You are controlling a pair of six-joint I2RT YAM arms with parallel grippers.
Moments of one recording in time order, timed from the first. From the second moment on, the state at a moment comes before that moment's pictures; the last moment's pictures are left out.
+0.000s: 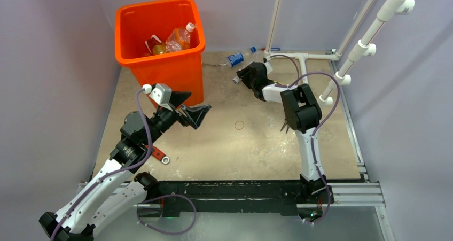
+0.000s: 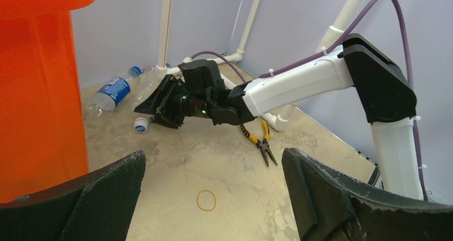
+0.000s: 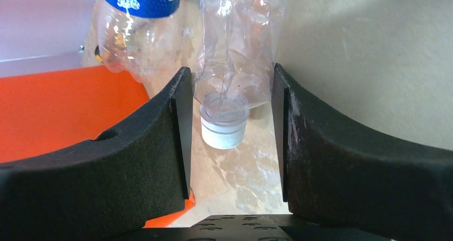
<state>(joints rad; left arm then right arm) -0.60 0.66 0.70 0.11 0.13 -0.28 0.39 2.30 1.51 0.33 0.18 1.07</state>
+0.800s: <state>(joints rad) -0.60 0.66 0.73 0.14 0.05 -0.47 0.77 1.28 0.64 0.54 0.18 0.63</state>
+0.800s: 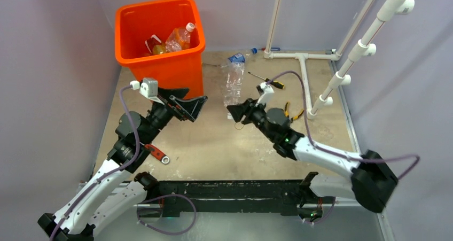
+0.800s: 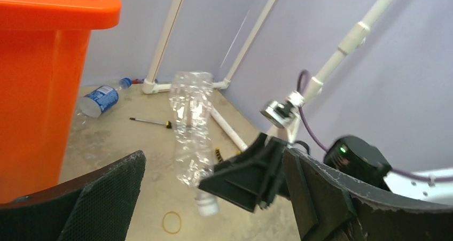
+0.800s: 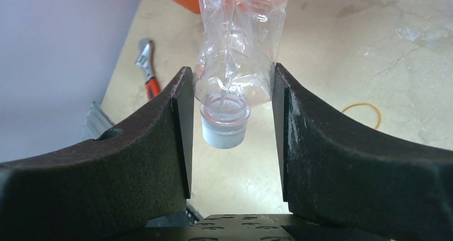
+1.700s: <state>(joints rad) -0.63 1.07 0.87 0.66 0.64 -0.72 0.90 0.52 0.38 0.42 -0.17 0.33</state>
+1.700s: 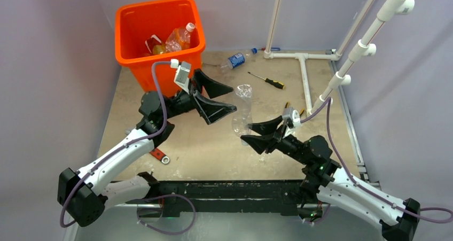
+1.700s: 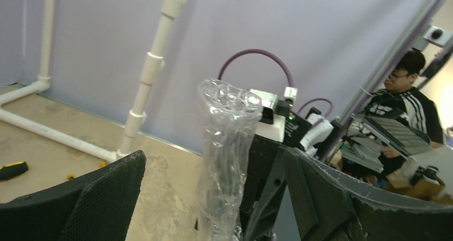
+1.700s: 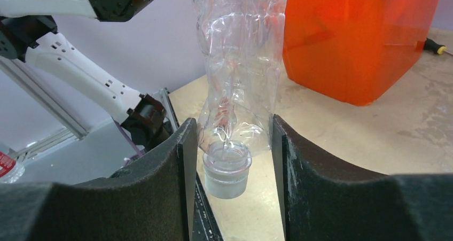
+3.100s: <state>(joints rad) -0.76 1.04 1.19 0.28 0.33 -0.28 0.90 0.40 0.42 0.38 -0.15 0.36</state>
